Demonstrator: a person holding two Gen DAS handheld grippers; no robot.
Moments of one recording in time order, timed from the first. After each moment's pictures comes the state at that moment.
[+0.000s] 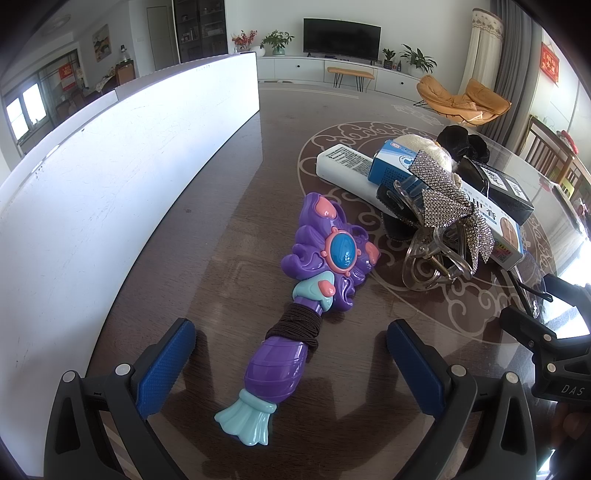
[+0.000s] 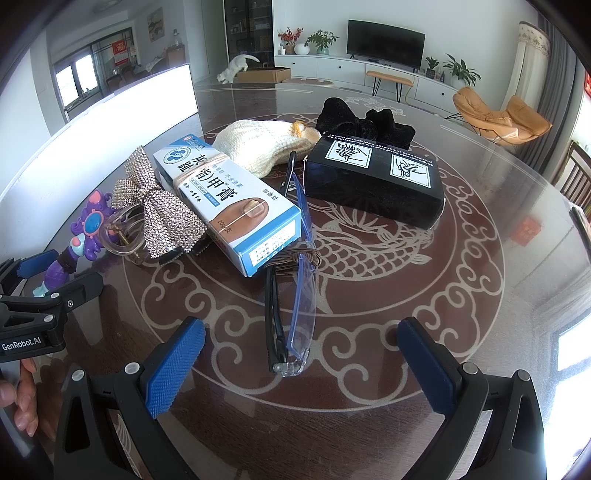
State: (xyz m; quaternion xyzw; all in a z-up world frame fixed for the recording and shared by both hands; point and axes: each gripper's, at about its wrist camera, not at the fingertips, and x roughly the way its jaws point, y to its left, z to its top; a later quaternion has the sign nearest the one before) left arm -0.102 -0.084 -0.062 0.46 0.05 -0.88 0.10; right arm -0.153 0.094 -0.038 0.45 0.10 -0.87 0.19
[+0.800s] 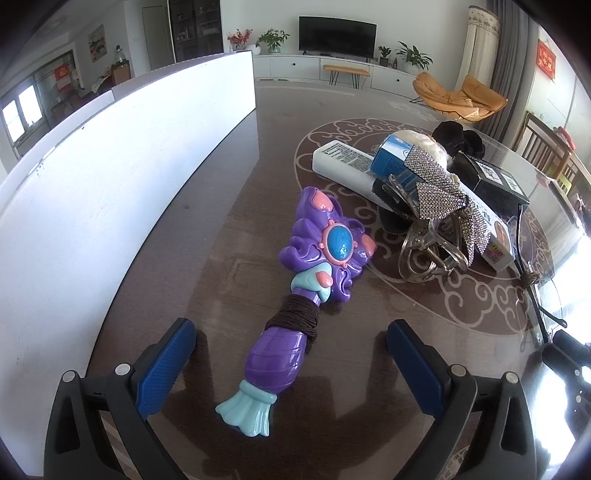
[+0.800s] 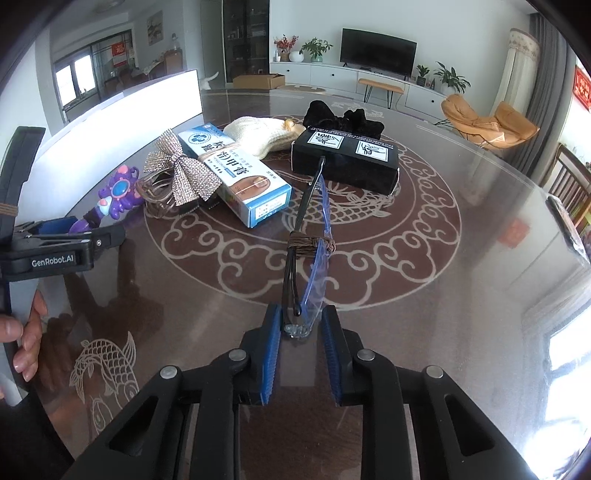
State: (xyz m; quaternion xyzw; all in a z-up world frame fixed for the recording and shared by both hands) left arm -0.097 -0.082 -0.061 0.47 0.05 -0.88 0.08; right arm -0.087 0.133 -0.022 0.44 0.11 -0.88 0.17
